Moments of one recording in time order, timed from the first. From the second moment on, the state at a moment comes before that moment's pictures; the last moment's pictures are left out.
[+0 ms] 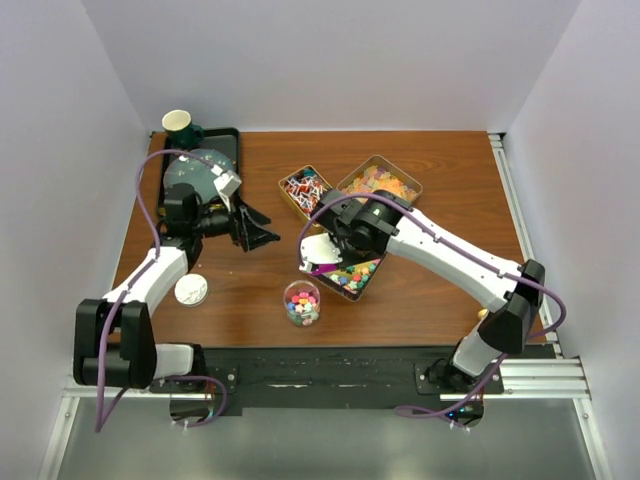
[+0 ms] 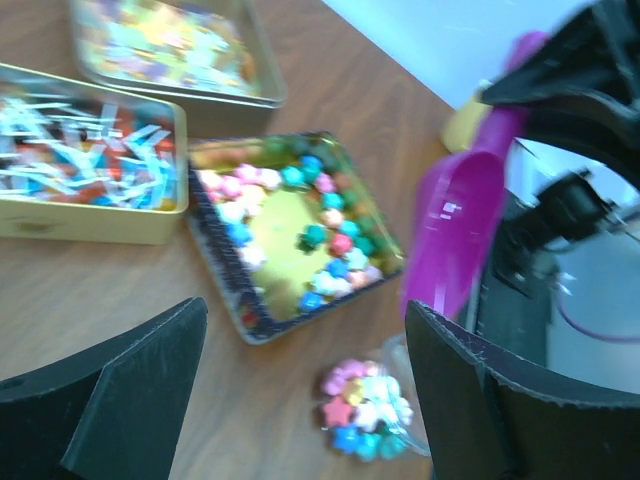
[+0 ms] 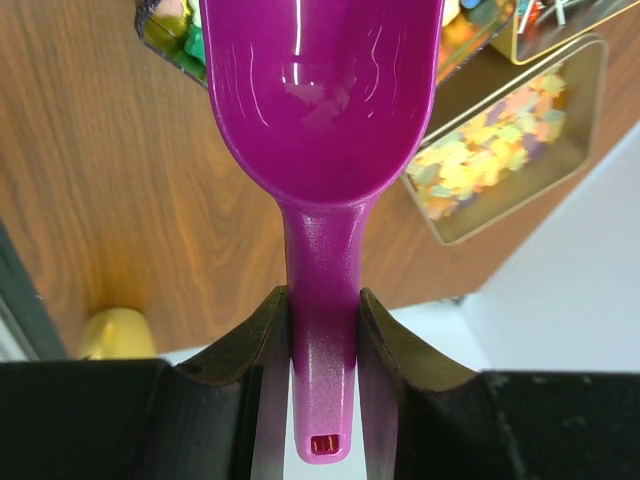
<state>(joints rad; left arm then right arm) -0.04 1.30 0.71 0.25 1.13 -0.17 0.98 1.62 1.67 -1.36 0.31 -0.90</state>
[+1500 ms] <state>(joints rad) -0.38 1.85 1.18 -0.21 0.74 0.06 0.50 1.67 1.67 -1.15 0.23 -0.64</state>
